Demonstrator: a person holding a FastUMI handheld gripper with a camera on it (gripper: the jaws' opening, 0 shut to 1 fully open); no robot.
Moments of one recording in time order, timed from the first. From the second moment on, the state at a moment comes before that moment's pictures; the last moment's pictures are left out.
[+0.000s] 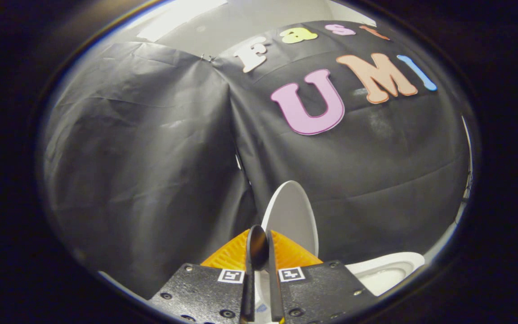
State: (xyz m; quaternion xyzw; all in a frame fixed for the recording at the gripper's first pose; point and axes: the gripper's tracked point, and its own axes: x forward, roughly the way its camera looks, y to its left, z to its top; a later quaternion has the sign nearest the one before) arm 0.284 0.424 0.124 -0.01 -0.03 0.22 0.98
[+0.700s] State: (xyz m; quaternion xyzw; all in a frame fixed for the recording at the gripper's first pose) arm 0.301 0.511 0.101 -0.08 0.01 0.28 0.96
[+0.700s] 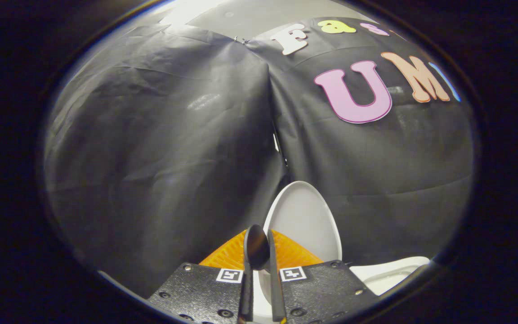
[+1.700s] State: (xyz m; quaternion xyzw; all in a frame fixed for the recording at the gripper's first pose) arm 0.269 0.478 0.199 -0.04 -0.09 0.27 0.96
